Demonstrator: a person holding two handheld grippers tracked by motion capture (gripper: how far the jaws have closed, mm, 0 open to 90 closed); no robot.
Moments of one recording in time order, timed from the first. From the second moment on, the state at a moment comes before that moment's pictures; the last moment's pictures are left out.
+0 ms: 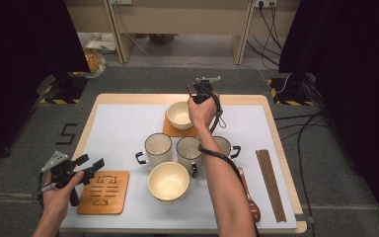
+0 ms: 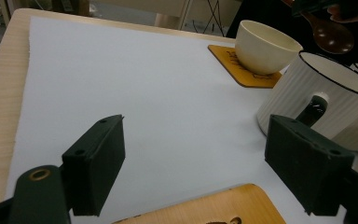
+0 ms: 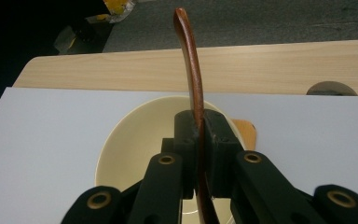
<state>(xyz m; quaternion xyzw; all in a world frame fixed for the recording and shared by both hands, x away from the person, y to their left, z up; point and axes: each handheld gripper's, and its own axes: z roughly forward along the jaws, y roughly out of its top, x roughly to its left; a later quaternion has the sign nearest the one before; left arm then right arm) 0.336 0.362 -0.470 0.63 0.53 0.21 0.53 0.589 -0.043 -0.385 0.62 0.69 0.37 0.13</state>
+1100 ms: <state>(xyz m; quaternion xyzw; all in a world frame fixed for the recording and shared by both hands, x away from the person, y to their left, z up) 0.337 0.362 -0.472 0.63 0.53 0.20 0.53 0.610 -0.036 -0.394 0.62 0.68 0.37 0.11</state>
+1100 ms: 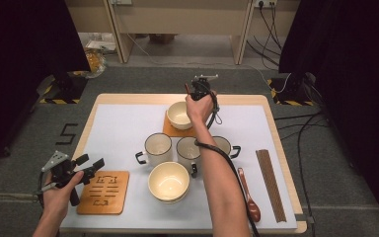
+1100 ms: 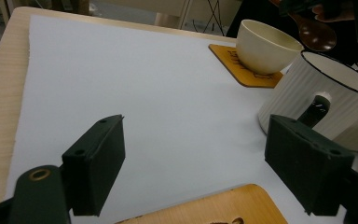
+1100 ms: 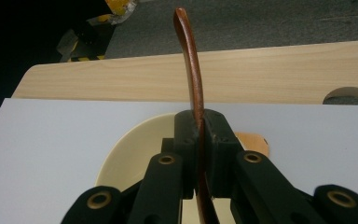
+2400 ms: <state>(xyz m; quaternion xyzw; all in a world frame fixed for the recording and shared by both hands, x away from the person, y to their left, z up) 0.339 0.364 -0.473 0.63 0.54 0.20 0.53 0.626 -0.031 -0.402 0.62 0.67 0.39 0.11</state>
